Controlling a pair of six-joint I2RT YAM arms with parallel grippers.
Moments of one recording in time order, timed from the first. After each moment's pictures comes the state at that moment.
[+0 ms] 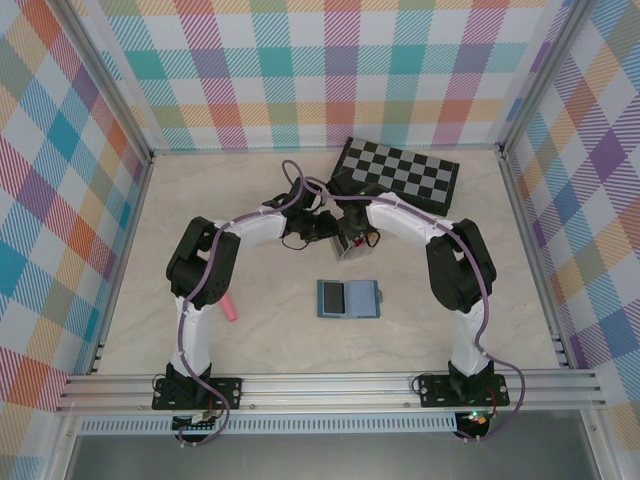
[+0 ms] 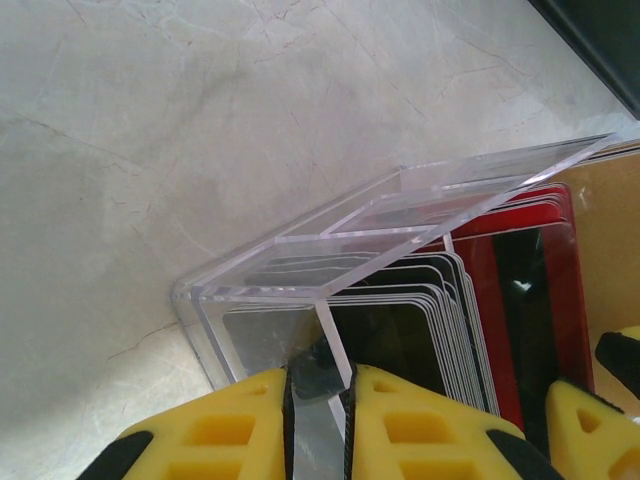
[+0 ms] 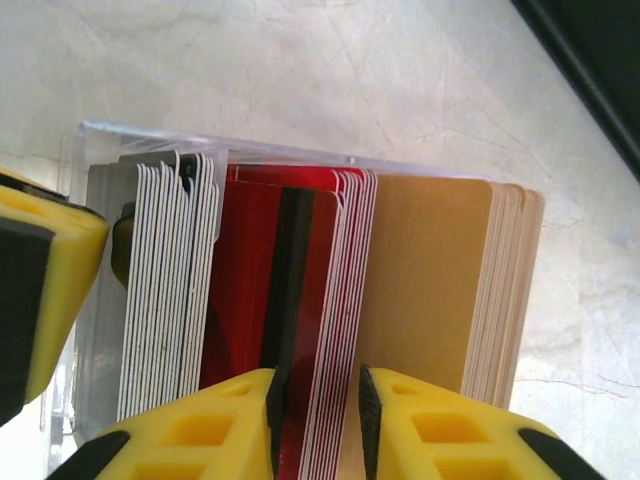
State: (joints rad) left arm -0.53 2.09 1.44 -0.28 0.34 -0.65; right arm 0.62 2.02 1.60 -0.83 0.33 0.09
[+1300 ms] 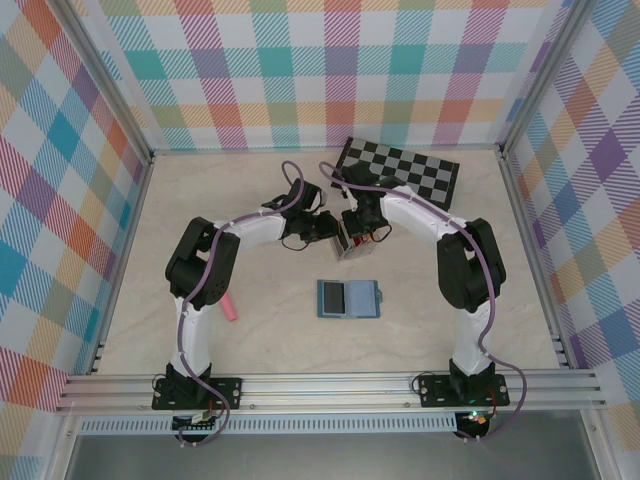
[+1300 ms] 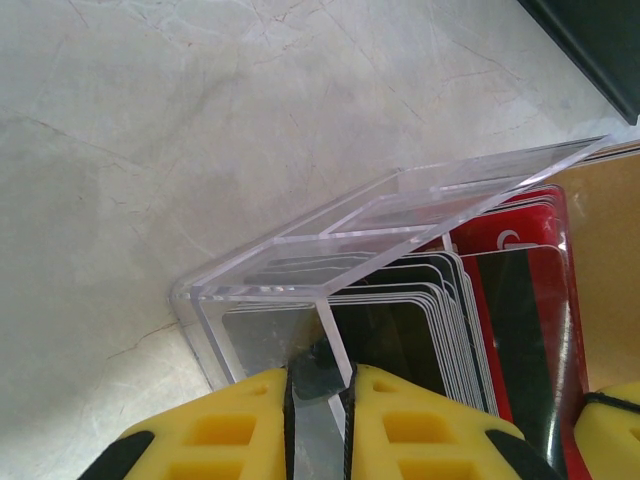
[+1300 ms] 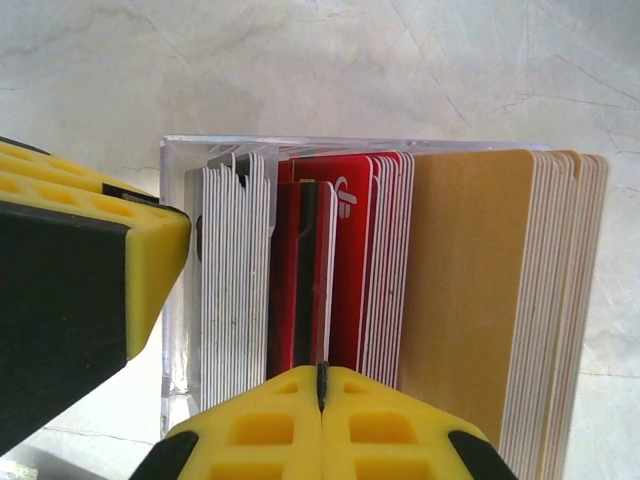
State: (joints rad) left arm -0.53 2.09 1.42 -0.25 0.34 -0.67; right arm 0.55 1.99 1.60 -0.84 0.03 0.19
